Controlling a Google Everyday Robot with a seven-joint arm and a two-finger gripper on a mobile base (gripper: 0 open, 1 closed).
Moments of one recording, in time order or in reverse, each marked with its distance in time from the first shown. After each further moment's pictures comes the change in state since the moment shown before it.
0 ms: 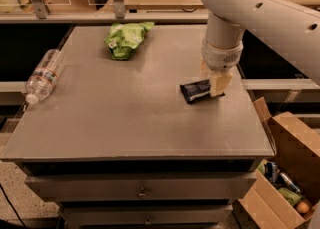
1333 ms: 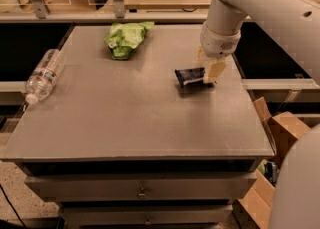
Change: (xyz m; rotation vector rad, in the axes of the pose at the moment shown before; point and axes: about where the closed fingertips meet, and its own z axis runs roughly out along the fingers) arm 0.005 -0.034 -0.011 0.028 -0.097 0.074
